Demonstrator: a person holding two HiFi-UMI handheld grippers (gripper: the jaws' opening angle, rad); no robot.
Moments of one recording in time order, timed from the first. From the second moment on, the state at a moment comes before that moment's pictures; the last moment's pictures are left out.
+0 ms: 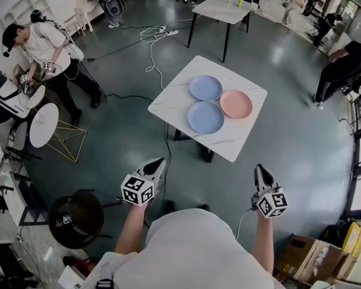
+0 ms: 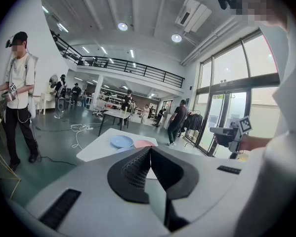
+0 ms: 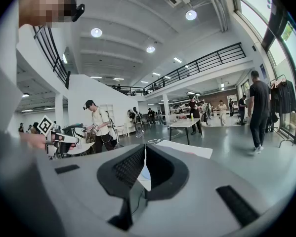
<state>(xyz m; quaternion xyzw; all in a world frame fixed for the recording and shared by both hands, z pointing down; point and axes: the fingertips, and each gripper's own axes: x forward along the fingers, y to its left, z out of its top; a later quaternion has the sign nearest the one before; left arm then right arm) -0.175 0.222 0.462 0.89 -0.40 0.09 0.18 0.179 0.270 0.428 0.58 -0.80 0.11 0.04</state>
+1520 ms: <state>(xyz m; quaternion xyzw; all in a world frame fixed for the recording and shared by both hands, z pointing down) -0.127 0.248 0.465 0.88 -0.43 0.11 0.19 0.226 0.280 0.441 0.56 -0.82 0.14 0.03</state>
